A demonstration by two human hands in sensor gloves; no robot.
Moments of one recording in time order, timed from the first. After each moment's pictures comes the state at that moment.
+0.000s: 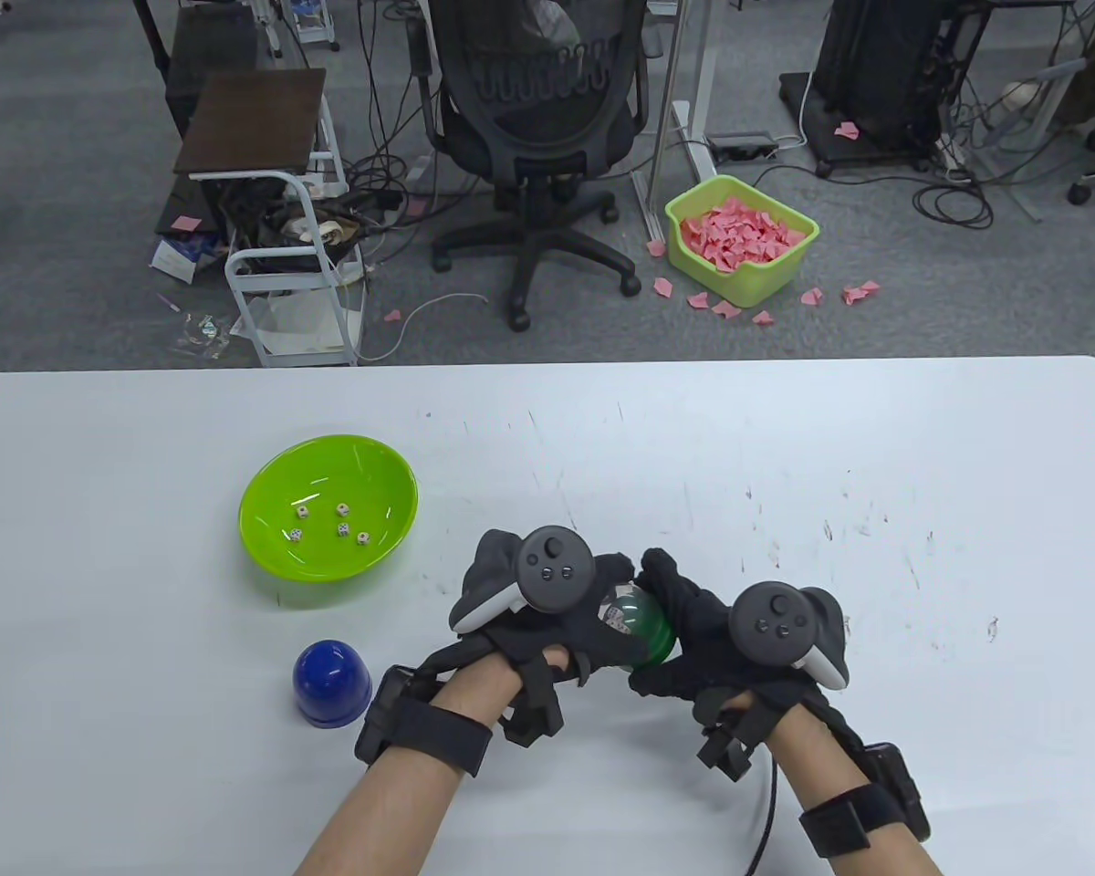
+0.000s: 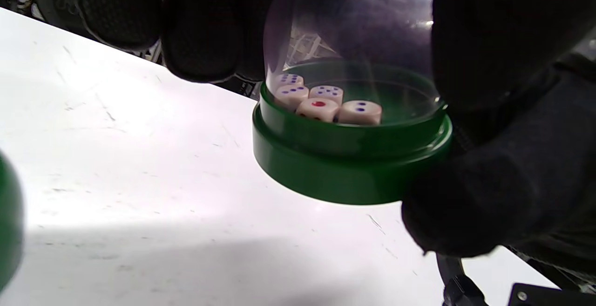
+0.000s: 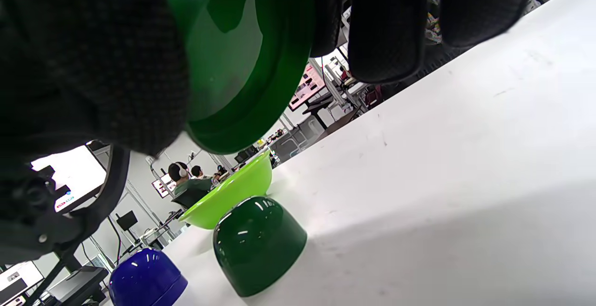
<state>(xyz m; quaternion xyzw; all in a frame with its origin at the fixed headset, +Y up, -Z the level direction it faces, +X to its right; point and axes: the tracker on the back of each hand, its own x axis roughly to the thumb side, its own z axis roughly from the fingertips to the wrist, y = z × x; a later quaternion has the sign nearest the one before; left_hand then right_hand) -0.041 -0.660 -0.363 -0.11 -0.28 0.22 0.93 0.161 -0.709 -0.340 0.26 -0.02 0.89 0.37</state>
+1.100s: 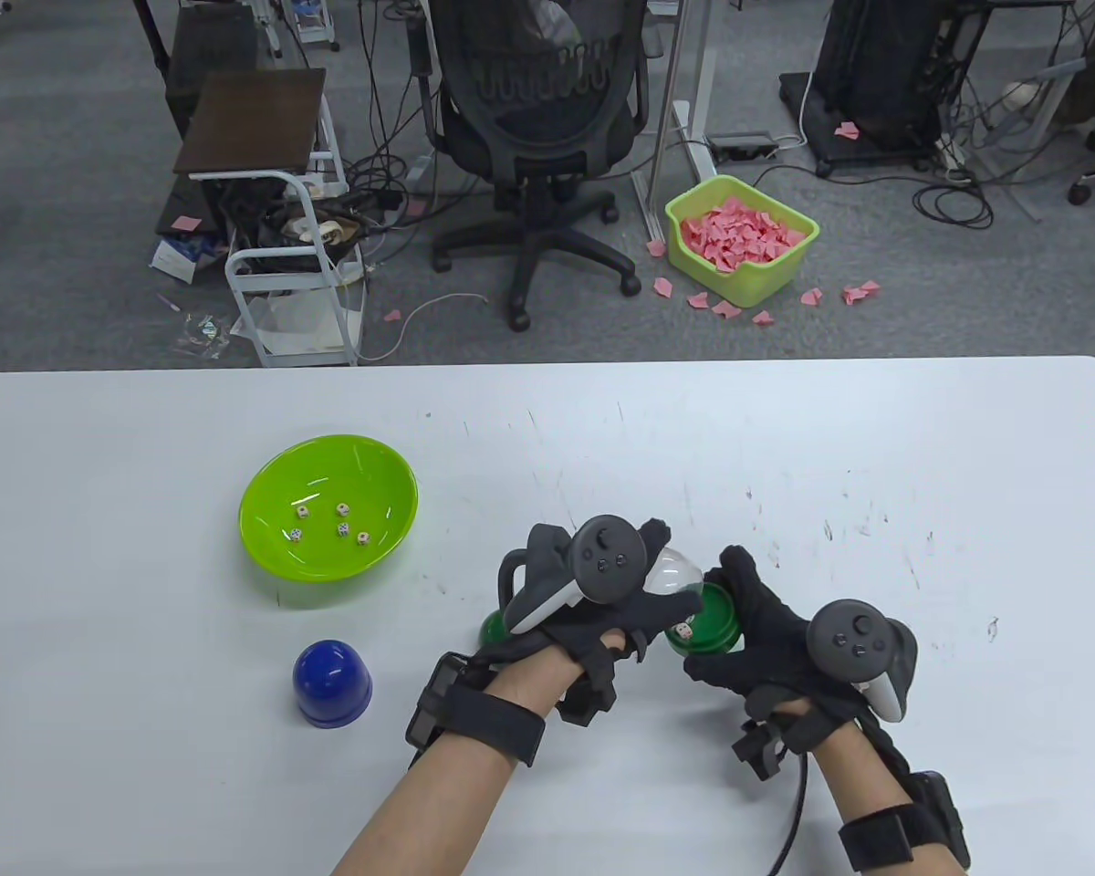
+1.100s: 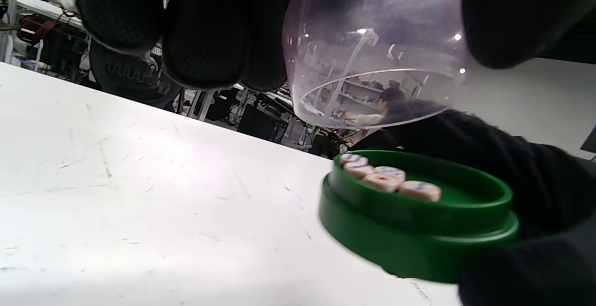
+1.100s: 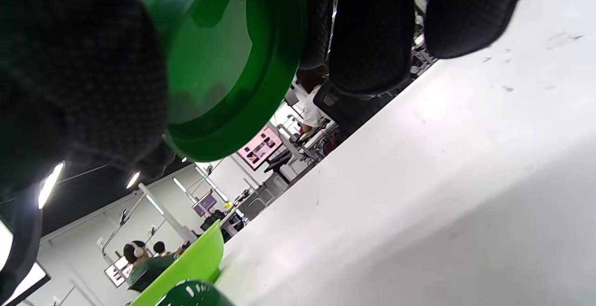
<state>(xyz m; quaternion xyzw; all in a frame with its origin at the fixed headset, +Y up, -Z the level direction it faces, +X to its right) -0.017 -0.649 -0.373 -0.04 -0.19 0.20 0.96 0.224 -0.731 -0.341 0.13 -0.08 0.89 0.44</state>
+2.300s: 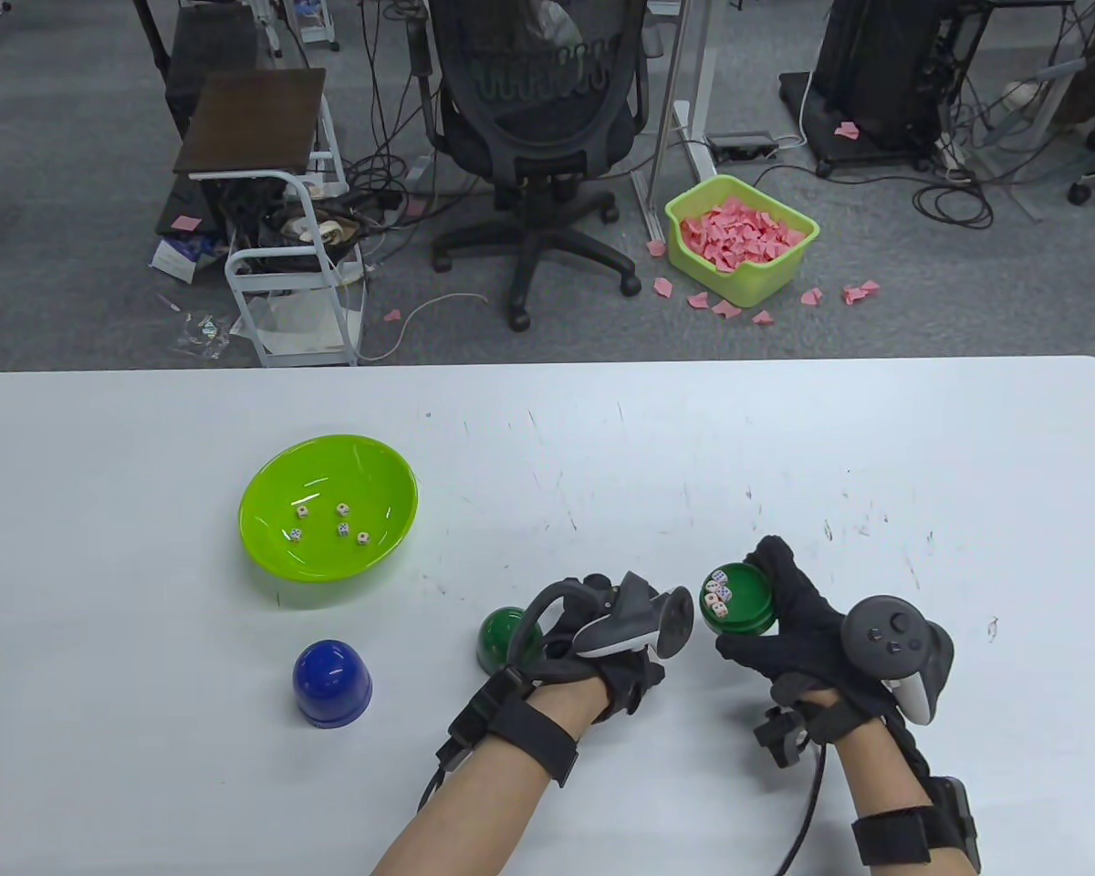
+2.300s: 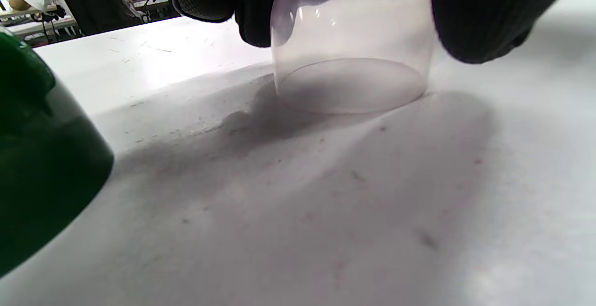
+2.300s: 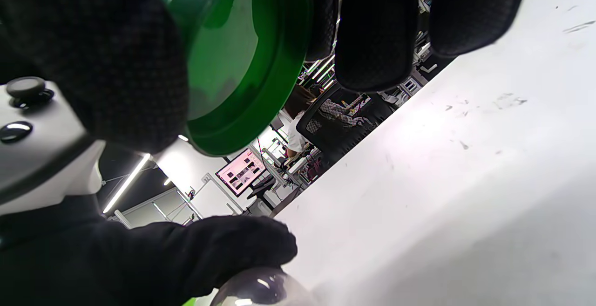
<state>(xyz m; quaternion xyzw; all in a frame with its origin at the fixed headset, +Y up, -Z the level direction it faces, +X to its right) 0.025 -0.742 -0.375 -0.14 -0.21 -0.08 0.96 0.246 -0.727 -0.342 0.10 -0.11 0.89 0.43</state>
